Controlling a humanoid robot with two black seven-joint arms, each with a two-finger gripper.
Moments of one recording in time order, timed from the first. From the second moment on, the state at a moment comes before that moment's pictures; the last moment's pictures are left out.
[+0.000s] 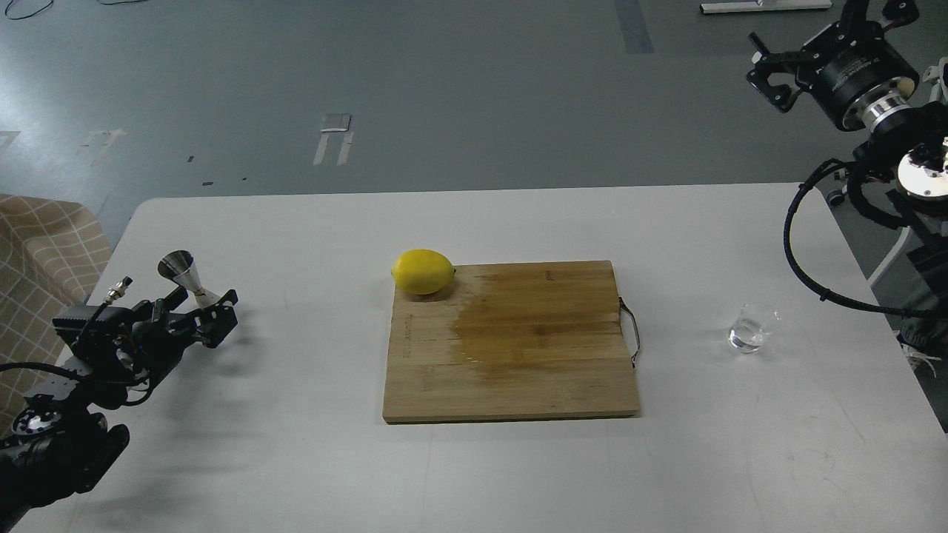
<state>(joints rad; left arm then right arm) -0.48 0.48 -0.67 -0.43 1.84 0.35 -0.49 0.87 -0.43 0.97 0.68 0.17 0.31 0.00</state>
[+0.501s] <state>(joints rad) -0.48 0.49 -0.63 -0.41 1.84 0.36 -0.49 0.87 -0.43 0.97 0.68 0.17 0.31 0.00</state>
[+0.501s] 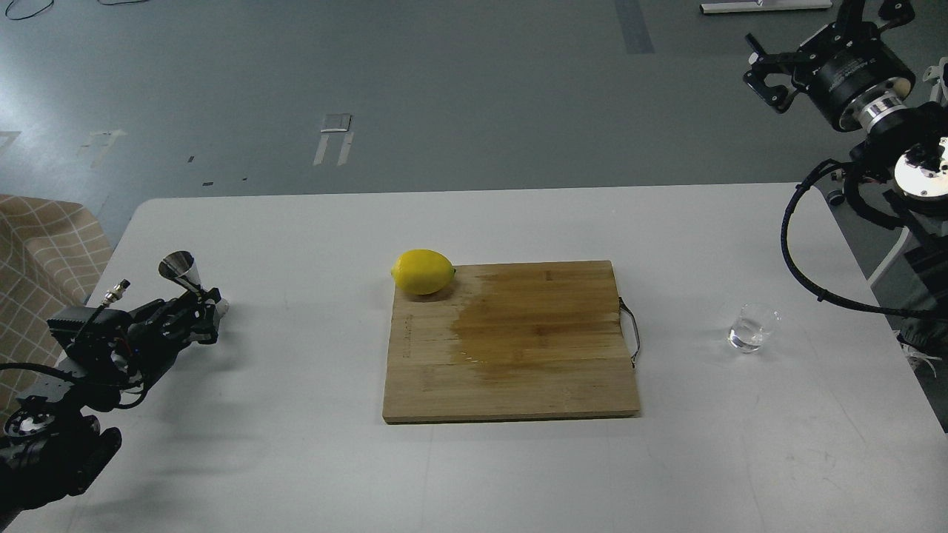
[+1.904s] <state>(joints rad) -0.61 0.91 -0.62 -1.46 1.85 -0.06 -0.49 0.93 -0.43 0.97 0.67 0.16 0.31 0.00</state>
